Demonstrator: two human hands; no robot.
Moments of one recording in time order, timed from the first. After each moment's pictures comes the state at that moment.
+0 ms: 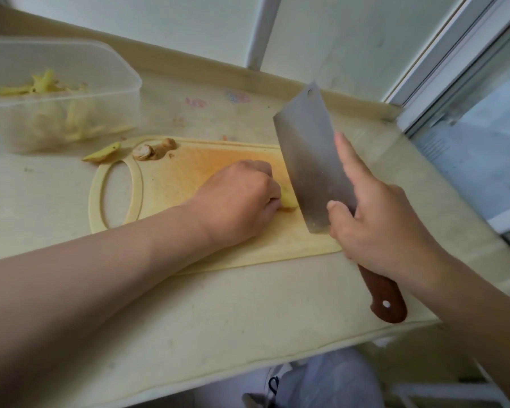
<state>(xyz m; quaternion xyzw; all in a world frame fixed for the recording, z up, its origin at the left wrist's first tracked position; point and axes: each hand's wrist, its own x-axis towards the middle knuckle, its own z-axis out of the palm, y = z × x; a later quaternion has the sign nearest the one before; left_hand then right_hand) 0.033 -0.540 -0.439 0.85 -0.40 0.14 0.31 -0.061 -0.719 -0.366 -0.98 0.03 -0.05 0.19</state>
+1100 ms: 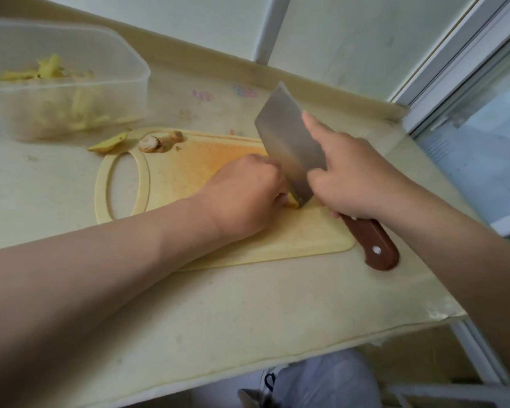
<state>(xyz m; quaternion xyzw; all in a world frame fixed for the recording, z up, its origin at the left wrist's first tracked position) 0.038 -0.538 -0.437 0.84 -0.42 0.14 0.30 0.002 -0.694 -0.350 -0.99 0.04 0.04 0.14</state>
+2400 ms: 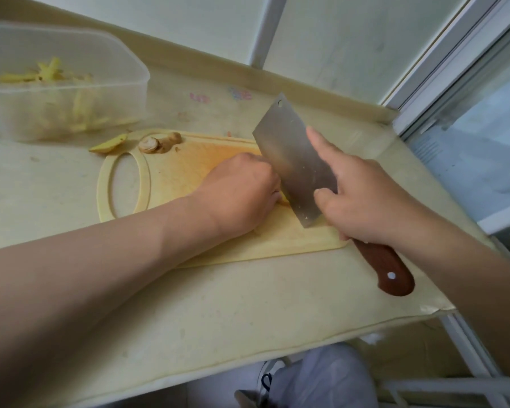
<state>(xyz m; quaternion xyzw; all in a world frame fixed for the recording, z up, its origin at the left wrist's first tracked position) 0.035 -0.537 -0.432 0.88 -0.37 0.10 0.27 -0.032 -0.700 -0.350 -0.99 0.02 0.03 0.13</state>
